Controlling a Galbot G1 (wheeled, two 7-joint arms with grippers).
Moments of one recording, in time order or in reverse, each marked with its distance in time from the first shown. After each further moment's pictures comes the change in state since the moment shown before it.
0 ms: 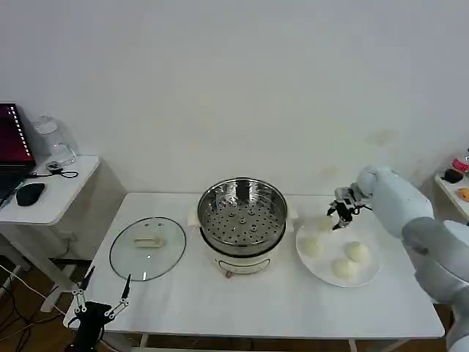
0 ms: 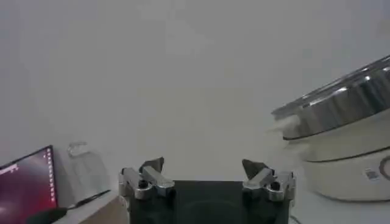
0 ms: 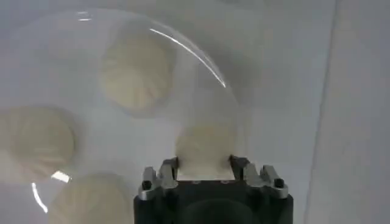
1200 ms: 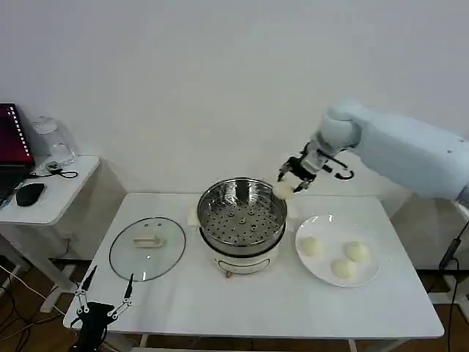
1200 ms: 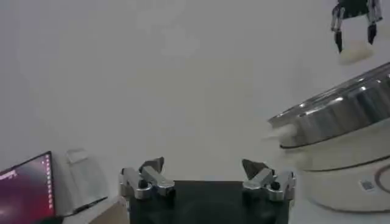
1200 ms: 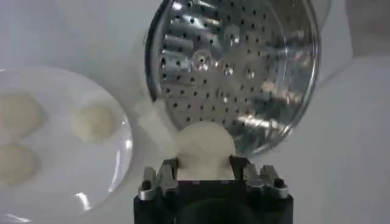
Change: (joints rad) left arm 0.018 -0.035 -0.011 -0.034 0.015 0.000 0.000; right arm 0.357 -0.004 -0.307 0.719 -0.041 0.086 0.016
